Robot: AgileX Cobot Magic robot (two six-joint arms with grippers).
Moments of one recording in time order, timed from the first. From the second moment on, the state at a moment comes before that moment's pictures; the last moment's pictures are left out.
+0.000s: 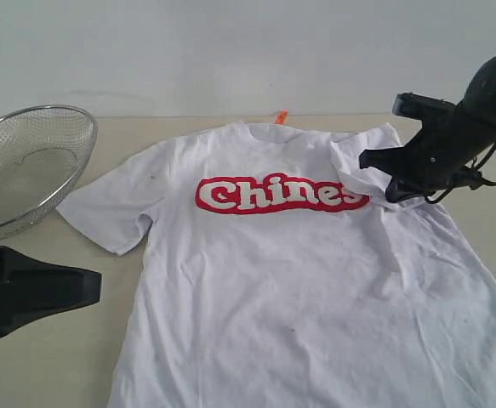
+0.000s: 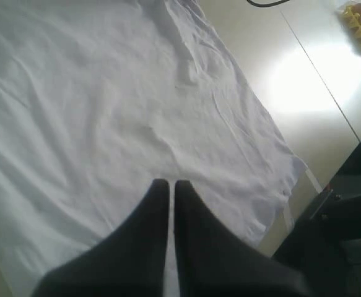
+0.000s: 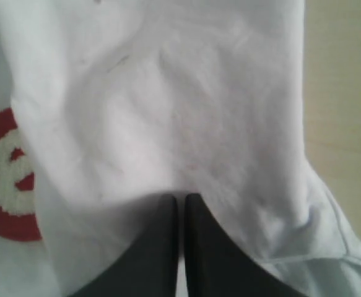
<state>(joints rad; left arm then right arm) -0.20 0.95 -0.41 -1.25 0.73 0.96 -0.07 2.11 -1.37 0.44 0.53 -0.23</state>
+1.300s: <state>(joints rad) -0.20 0.95 -0.41 -1.25 0.74 0.96 0.01 2.07 -1.36 0.47 0.45 -0.26</state>
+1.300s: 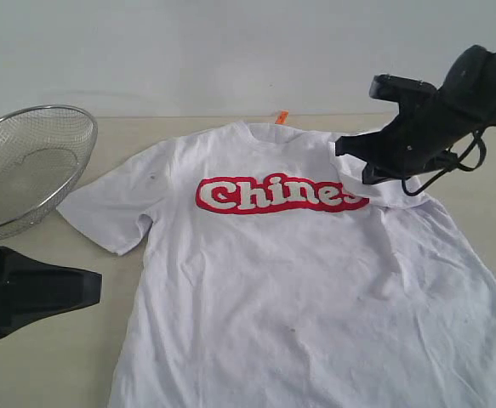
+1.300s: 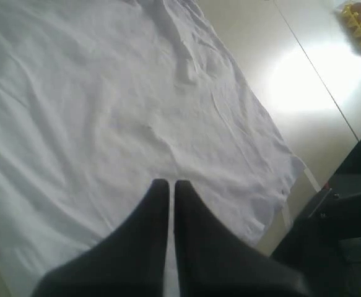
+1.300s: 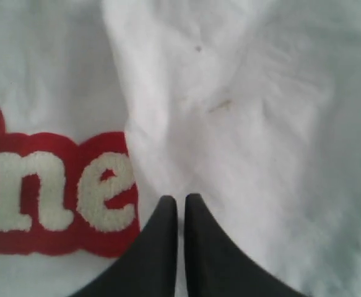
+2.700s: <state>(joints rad) -0.20 0.95 -0.41 -1.24 0.75 0.96 0.01 2.16 -1.36 0.57 0.34 -0.26</state>
